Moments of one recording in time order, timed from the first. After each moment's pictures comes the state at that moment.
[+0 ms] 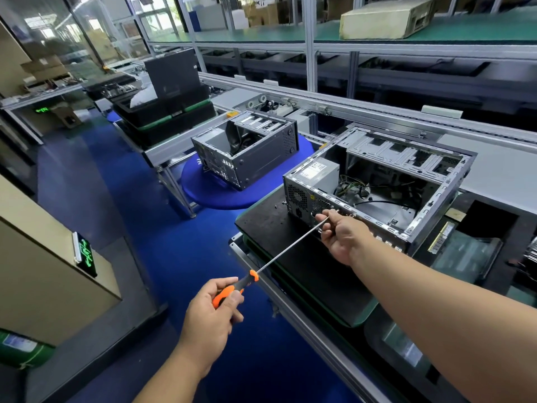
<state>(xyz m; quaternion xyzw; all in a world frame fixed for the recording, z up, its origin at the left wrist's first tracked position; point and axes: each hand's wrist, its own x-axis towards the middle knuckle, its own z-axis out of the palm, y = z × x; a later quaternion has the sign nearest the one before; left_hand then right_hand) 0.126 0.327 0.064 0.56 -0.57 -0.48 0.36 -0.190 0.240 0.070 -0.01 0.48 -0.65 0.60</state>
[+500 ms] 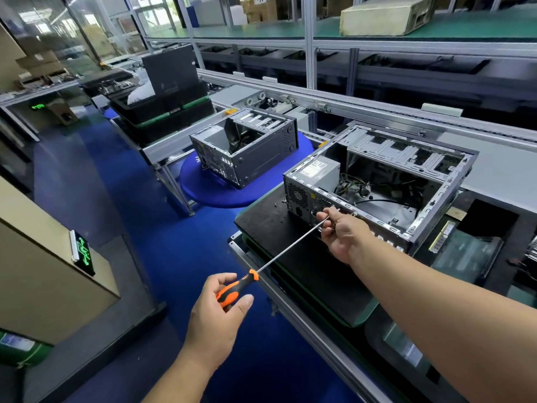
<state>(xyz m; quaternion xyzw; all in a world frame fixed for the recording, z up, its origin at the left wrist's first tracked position) 0.120 0.328 0.070 0.59 -0.63 -0.37 0.33 -0.189 0.235 0.068 0.00 0.47 -0.65 0.59</state>
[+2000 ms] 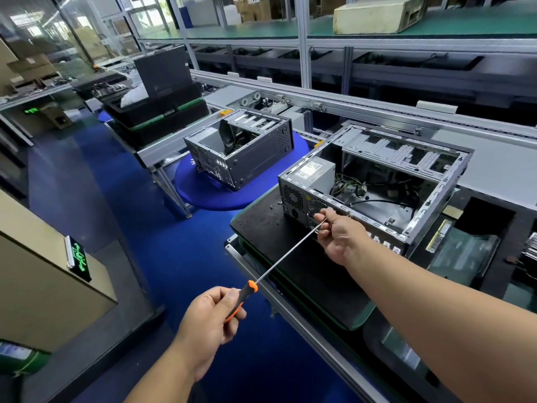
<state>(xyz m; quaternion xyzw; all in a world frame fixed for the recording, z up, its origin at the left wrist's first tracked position) 0.120 0.314 0.078 0.56 -0.47 -0.62 0.30 -0.190 0.234 0.069 0.02 0.47 -0.66 0.58</state>
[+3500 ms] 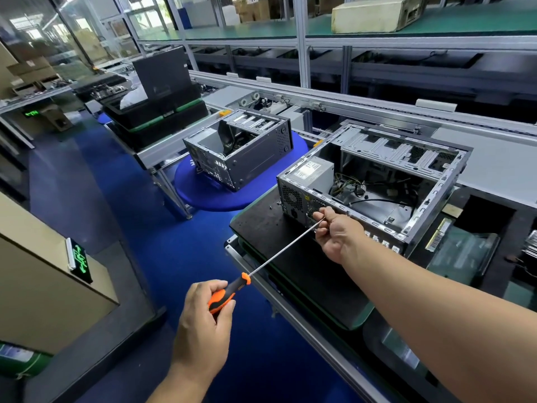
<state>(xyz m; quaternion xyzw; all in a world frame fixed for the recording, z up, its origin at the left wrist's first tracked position) 0.121 0.329 0.070 0.55 -0.73 -0.19 0.35 -0.190 0.229 0.070 0.04 0.47 -0.66 0.59</state>
